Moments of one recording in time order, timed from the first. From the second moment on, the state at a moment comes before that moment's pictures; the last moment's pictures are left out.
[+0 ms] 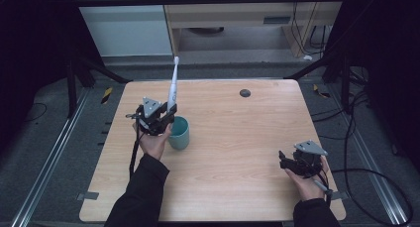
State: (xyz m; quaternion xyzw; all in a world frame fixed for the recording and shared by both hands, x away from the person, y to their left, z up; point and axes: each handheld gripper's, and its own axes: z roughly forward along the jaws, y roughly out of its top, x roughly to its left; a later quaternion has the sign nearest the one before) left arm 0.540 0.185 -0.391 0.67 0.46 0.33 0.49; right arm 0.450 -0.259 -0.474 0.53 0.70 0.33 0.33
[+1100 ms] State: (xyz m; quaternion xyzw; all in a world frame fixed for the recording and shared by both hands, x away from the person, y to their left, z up) left arm 0.547 0.171 -0.439 0.72 0.46 0.30 0.42; right arm 0.451 -0.258 -0.475 0.53 0.71 0.33 0.33
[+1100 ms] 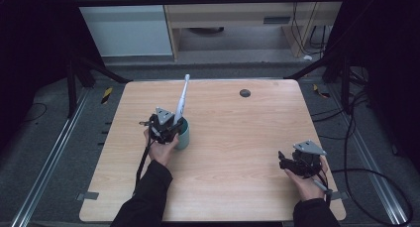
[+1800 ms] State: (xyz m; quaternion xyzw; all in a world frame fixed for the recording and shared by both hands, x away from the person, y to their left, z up) left arm 0.543 0.173 -0.434 0.73 0.46 0.28 0.42; right arm 0.451 -0.259 -0.475 0.53 0.71 0.32 0.33
